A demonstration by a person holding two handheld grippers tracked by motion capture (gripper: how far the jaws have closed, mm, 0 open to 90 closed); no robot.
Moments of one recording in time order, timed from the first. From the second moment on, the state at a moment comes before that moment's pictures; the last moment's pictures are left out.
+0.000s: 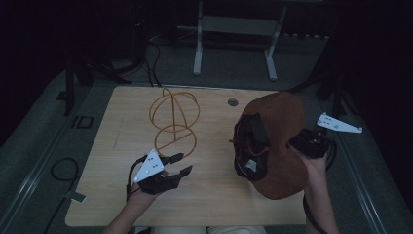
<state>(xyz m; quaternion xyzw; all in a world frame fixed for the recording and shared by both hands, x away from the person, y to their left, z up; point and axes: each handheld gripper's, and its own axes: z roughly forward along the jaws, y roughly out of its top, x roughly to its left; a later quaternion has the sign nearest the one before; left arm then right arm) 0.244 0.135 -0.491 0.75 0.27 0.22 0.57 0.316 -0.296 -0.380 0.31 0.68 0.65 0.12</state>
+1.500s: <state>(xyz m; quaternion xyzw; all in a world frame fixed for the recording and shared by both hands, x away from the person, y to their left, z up) 0.206 0.258 -0.575 0.65 0.51 0.31 0.48 0.432 -0.167 -0.316 0.34 0.66 0.64 0.16</state>
